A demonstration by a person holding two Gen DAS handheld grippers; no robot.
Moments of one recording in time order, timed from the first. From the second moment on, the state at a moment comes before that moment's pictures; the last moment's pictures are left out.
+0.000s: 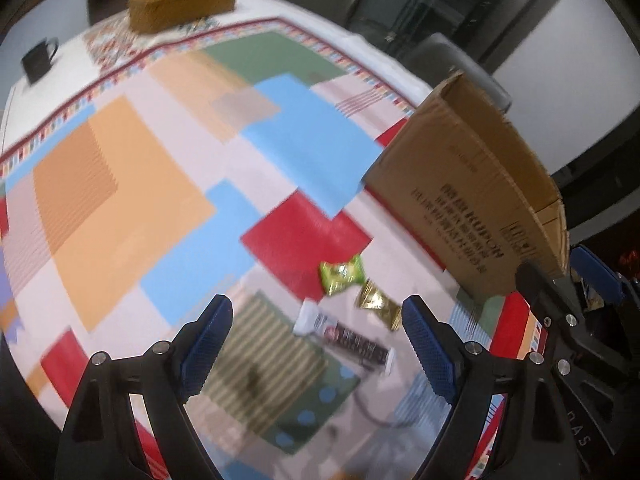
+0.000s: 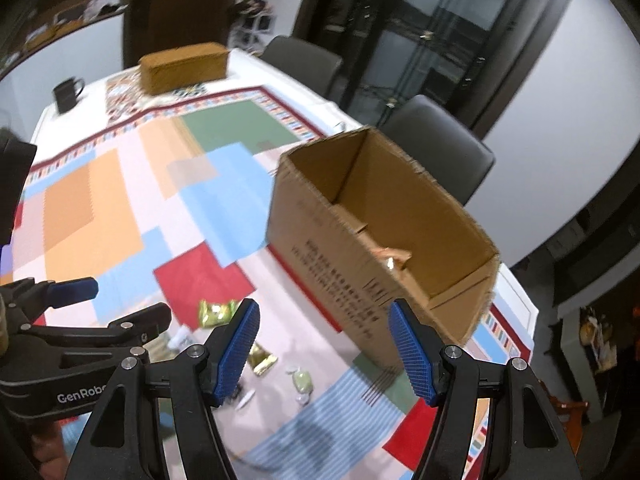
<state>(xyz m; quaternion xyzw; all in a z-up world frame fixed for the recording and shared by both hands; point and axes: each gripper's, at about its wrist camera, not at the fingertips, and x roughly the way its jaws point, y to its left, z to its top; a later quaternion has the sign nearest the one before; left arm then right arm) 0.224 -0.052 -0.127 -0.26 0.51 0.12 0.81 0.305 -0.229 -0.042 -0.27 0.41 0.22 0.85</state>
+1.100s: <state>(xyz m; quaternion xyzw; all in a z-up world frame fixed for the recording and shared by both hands) 0.195 -0.066 -0.232 -0.38 0.62 0.23 0.64 0.328 -0.188 -0.166 -0.43 0.52 0.40 0.62</state>
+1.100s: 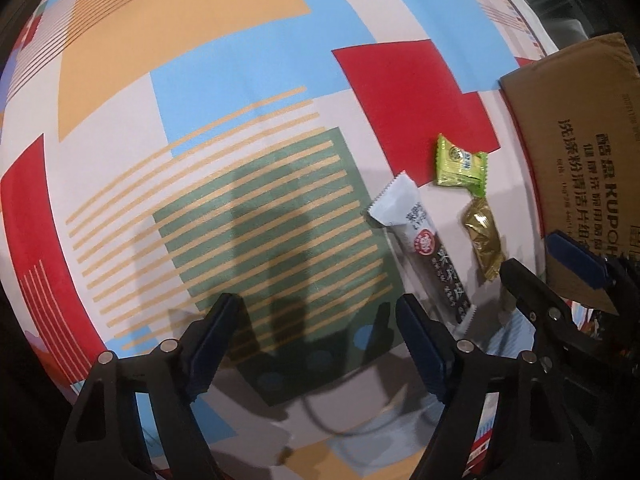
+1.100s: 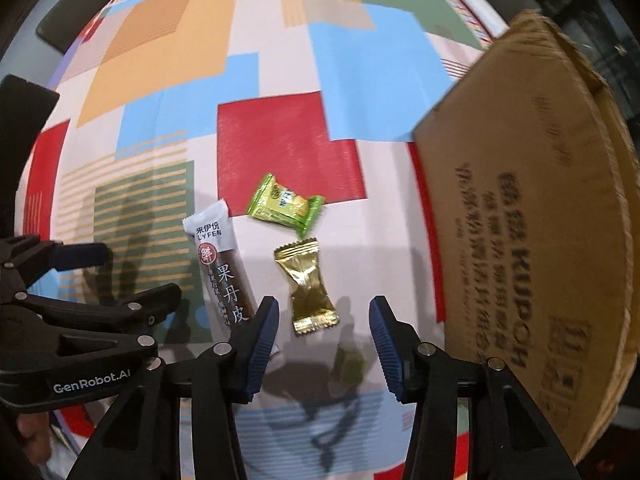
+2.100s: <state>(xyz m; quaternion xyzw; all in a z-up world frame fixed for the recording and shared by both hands) 0.216 -0.078 -0.220 -0.38 0.61 0.22 0.65 0.309 -0.213 -0.174 -0.45 0.51 0.37 0.63</state>
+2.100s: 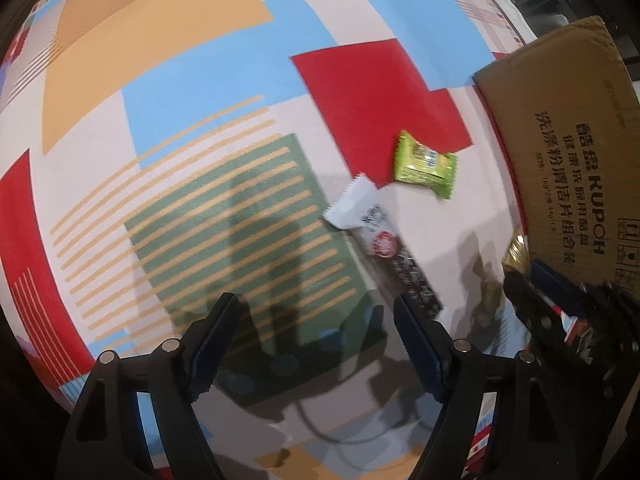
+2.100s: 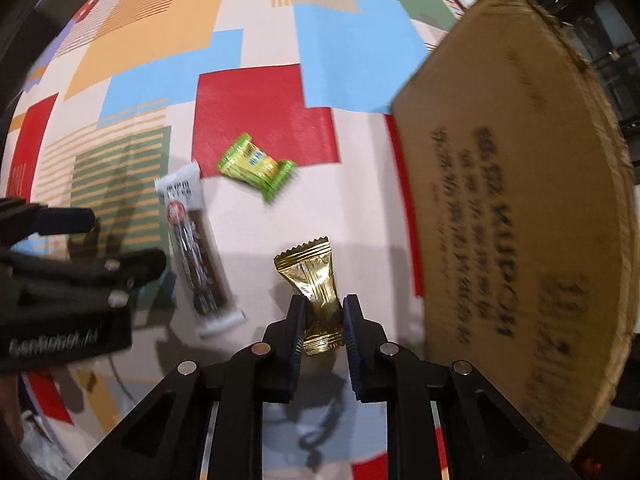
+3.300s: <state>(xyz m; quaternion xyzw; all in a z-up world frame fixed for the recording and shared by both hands) 0.291 -0.135 -0.220 -0.41 0.59 0.25 0.65 0.330 -0.279 -0.127 -0.41 0.48 0.35 0.70</state>
